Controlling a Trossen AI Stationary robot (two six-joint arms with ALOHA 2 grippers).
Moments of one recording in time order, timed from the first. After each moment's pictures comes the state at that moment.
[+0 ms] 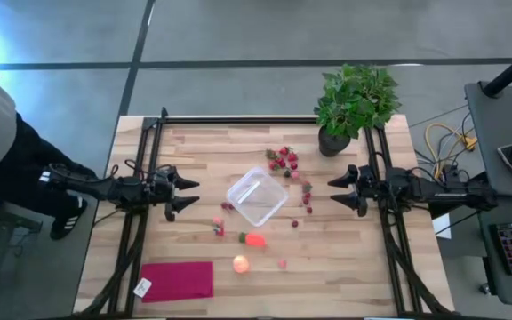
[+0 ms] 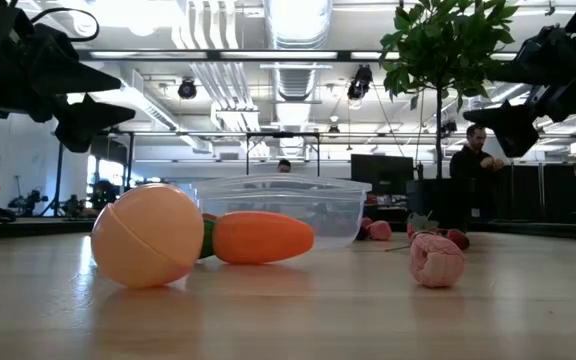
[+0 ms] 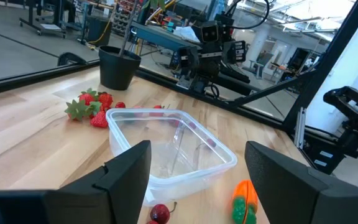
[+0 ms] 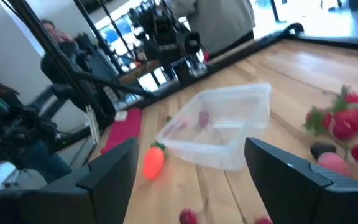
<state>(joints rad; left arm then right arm) -0.22 0.17 0.00 0.07 -0.35 -0.36 -0.04 0.09 0.02 0.03 -0.05 0.46</state>
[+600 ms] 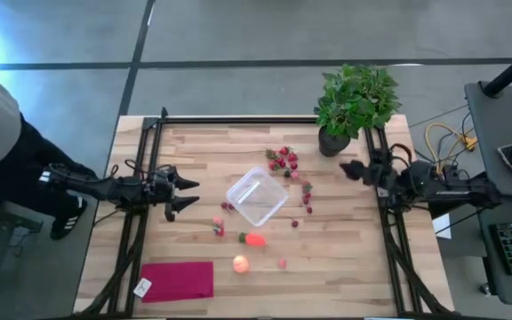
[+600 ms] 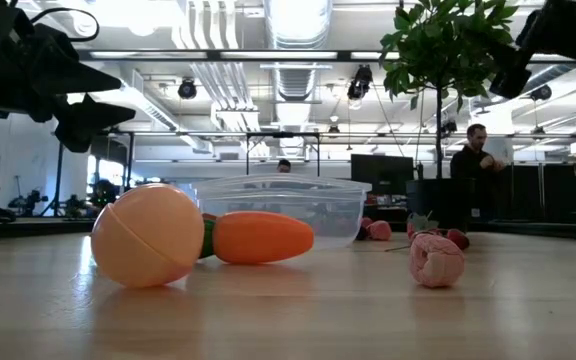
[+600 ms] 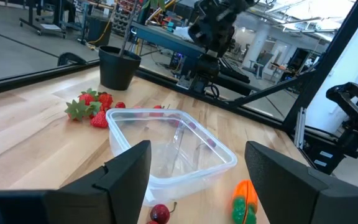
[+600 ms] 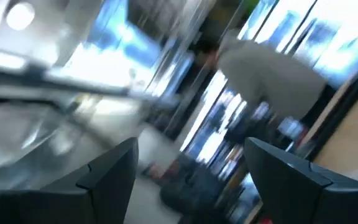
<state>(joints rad) -0.22 0.17 0.00 0.07 -0.35 -0.36 -0.04 0.18 0.09 0.53 0.14 1.02</state>
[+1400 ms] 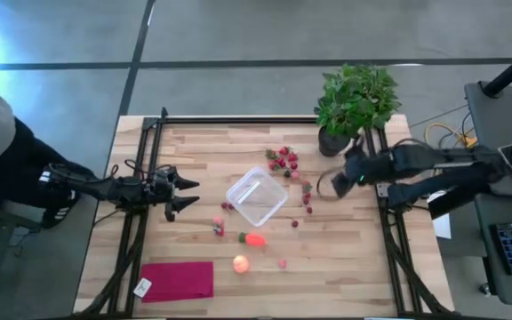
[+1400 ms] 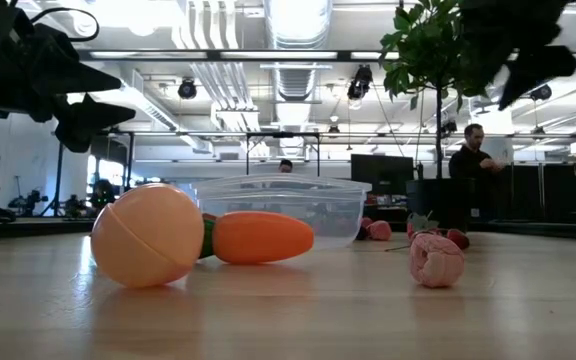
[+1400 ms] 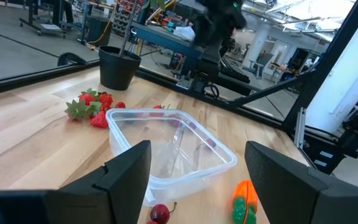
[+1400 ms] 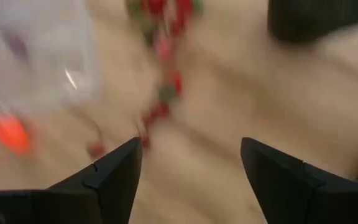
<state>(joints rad) -0.22 0.18 0.00 0.07 -0.35 -0.36 0.08 1.02 1.01 -1.19 0.26 1.07</state>
